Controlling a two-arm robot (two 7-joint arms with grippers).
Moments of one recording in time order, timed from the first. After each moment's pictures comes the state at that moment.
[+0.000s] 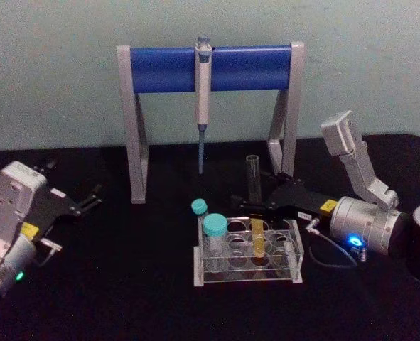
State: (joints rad) left arm -0.20 0.60 0.45 -1.41 -0.25 -0.12 0.03; right arm 0.40 0.48 -0.51 -1.37 0.52 0.21 0.52
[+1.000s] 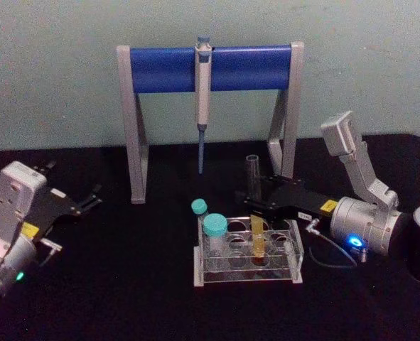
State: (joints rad) left arm -0.20 0.60 0.45 -1.41 -0.25 -0.12 0.03; right arm 0.40 0.48 -0.51 -1.37 0.52 0.21 0.51
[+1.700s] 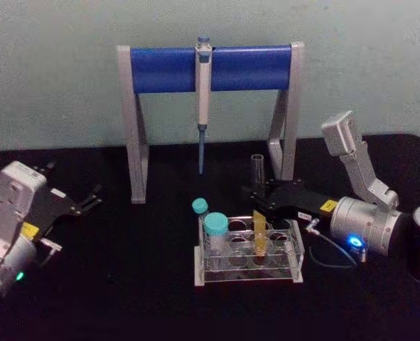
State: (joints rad) left arm -0.20 0.60 0.45 -1.41 -0.25 -0.12 0.03; right arm 0.40 0.48 -0.51 -1.37 0.52 0.21 0.52
